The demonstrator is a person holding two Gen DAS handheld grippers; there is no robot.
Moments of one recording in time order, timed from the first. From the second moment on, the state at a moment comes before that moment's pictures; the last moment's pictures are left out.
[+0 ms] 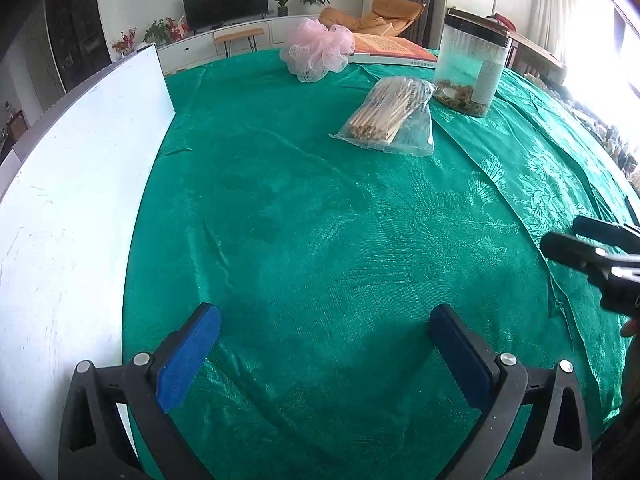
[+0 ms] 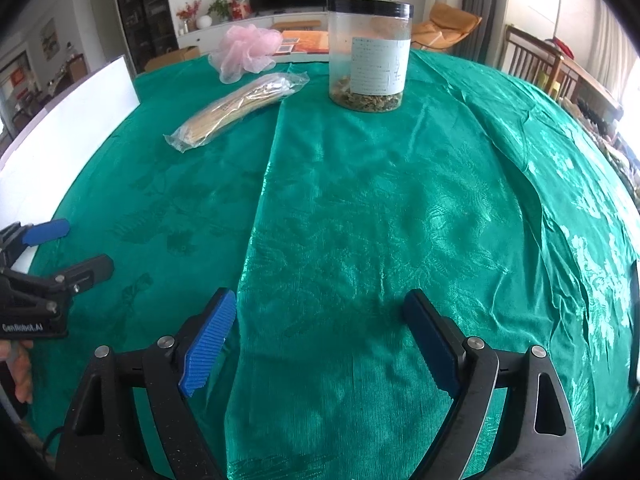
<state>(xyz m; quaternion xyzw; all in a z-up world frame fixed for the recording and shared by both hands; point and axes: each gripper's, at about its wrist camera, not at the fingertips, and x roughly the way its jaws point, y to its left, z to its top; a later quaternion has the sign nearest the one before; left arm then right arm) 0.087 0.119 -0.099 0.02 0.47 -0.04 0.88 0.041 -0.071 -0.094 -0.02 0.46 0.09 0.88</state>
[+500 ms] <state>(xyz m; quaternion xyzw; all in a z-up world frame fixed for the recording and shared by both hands) 0.087 0.119 -0.099 0.01 0.46 -0.03 0.88 0.197 0.070 -0.096 -0.06 0.48 0.15 0.86</state>
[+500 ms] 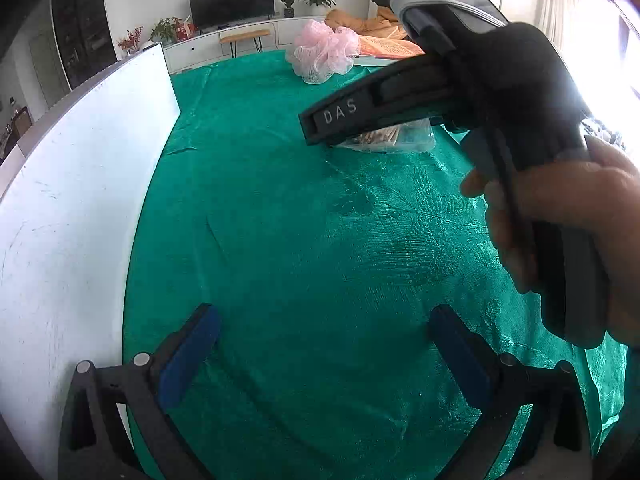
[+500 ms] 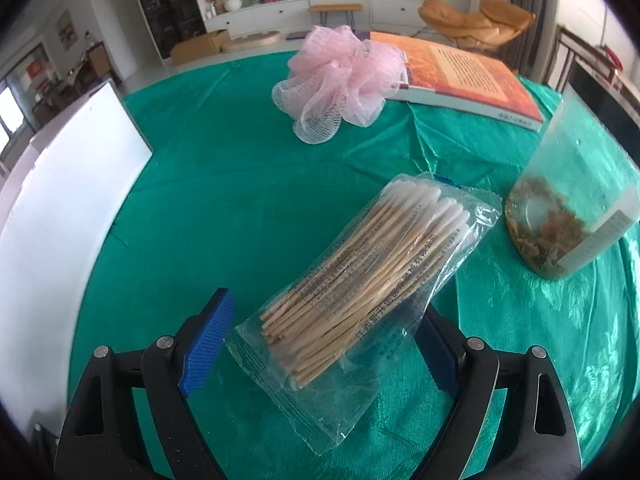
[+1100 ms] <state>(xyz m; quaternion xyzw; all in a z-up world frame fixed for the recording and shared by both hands) 0.087 0.119 -0.099 0.01 0.46 -0.03 0.89 0.060 -0.094 -0.087 -0.05 0.45 0.11 0.88</state>
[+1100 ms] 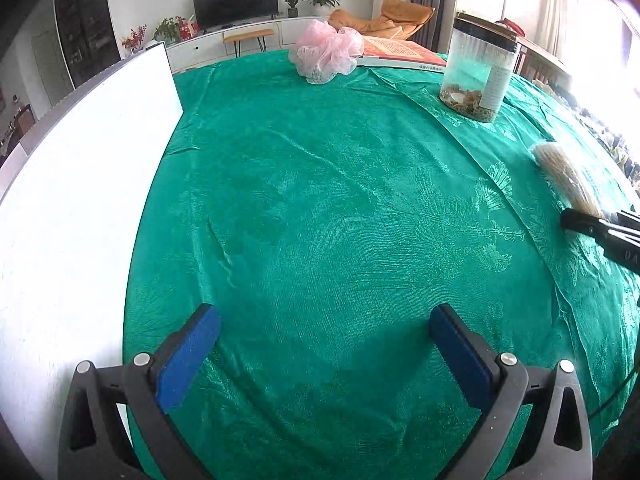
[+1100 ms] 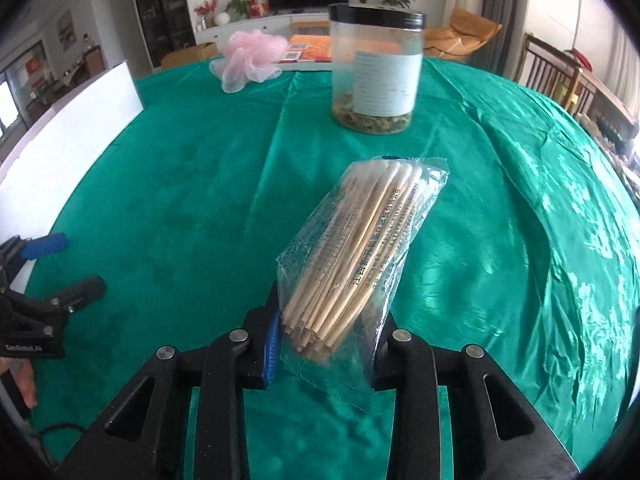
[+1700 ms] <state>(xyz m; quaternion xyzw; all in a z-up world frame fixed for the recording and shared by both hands) 0.089 0.120 -0.100 0.01 0.46 -0.03 0.89 0.115 -0.185 -0.093 -0.01 0.44 0.00 0.90</state>
